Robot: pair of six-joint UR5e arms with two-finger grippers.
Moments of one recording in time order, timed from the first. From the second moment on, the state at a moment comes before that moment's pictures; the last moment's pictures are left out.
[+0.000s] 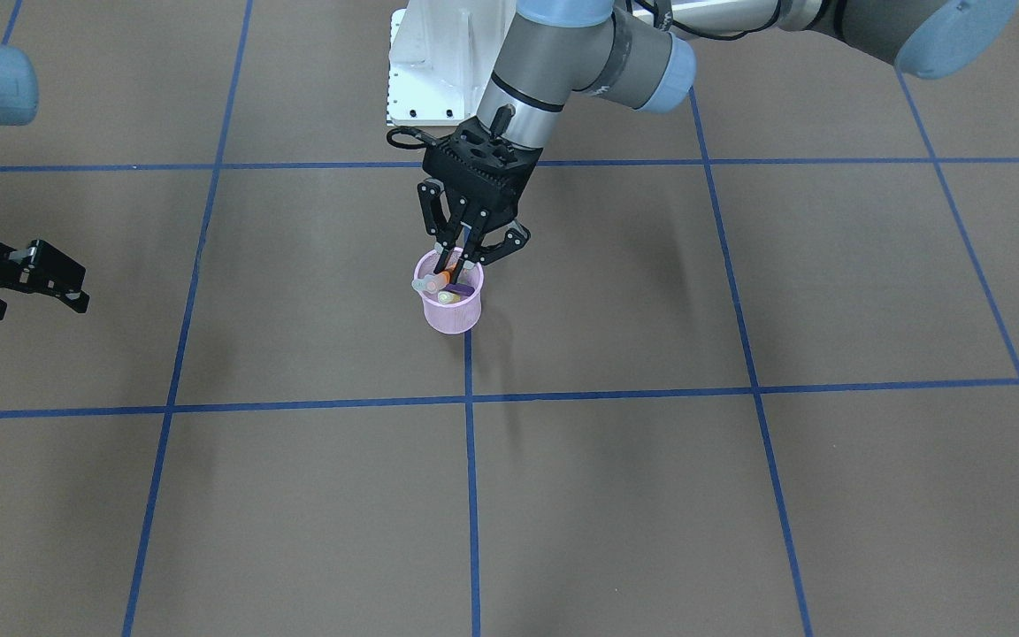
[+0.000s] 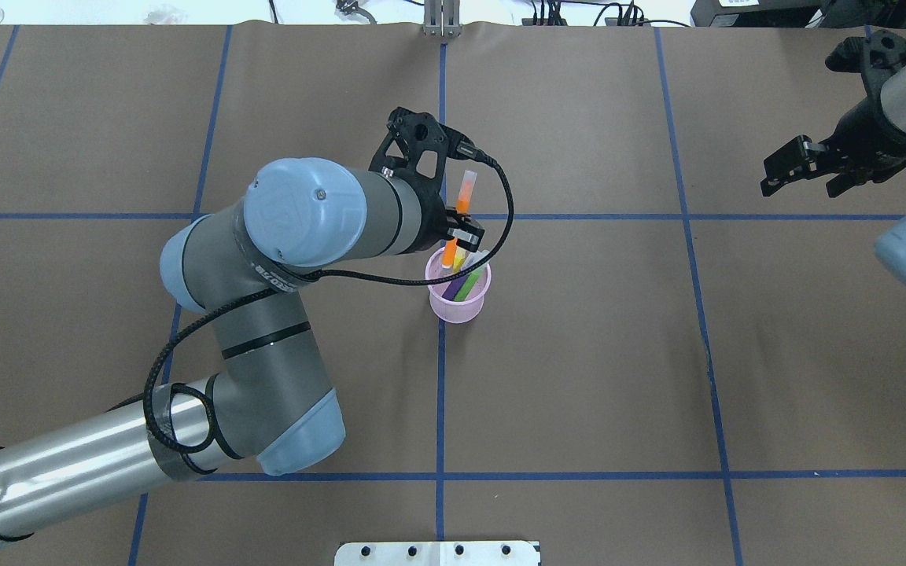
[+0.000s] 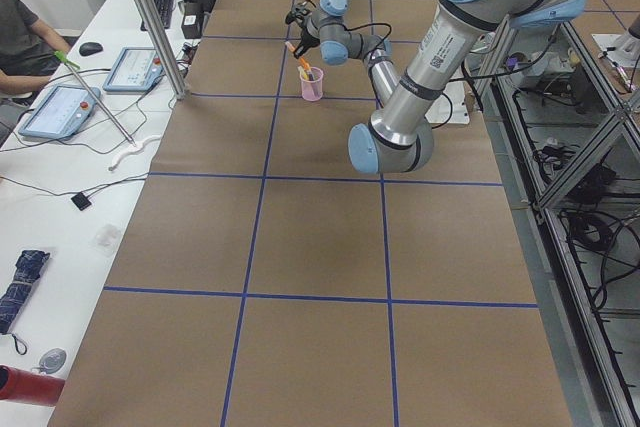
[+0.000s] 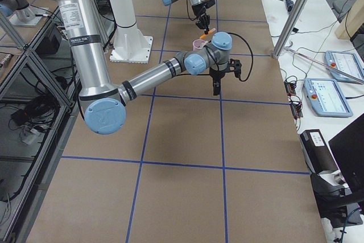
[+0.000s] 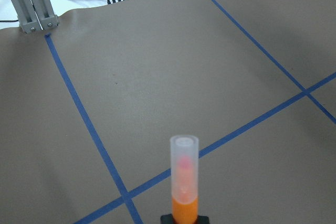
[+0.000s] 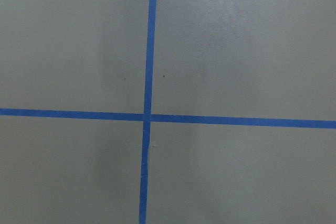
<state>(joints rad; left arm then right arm) -0.49 -2.32 -1.66 -1.99 -1.60 -0.80 1.10 -1.35 1.83 -1.52 2.27 0.67</state>
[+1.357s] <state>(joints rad) -0.47 -2.28 -1.69 -1.99 -1.51 -0.83 1.10 -1.35 1.83 -1.52 2.27 0.67</state>
